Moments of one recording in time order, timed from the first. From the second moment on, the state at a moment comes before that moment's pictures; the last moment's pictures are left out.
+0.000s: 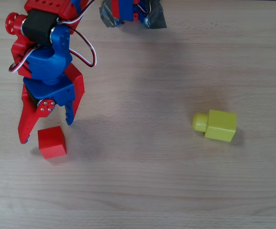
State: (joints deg) arm 20.7 54.3 65.0 65.0 32.0
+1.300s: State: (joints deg) arm 16.1 56.5 70.8 52.3 31.4
